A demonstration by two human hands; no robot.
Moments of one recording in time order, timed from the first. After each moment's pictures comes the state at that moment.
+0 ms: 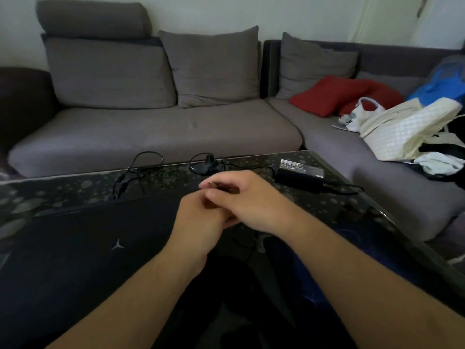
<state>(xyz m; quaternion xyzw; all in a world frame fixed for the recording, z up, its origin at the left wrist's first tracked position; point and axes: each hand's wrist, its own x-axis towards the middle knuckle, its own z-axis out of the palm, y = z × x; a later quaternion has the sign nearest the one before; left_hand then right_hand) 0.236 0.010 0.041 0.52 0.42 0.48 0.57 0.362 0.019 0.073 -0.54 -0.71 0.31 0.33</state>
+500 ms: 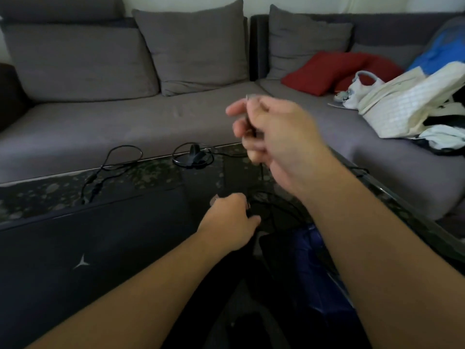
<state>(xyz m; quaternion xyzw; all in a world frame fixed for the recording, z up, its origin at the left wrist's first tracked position) 0.298 0.078 -0.009 0.79 0.55 0.09 0.27 0.413 0.059 0.099 -0.47 -0.51 0.43 0.59</state>
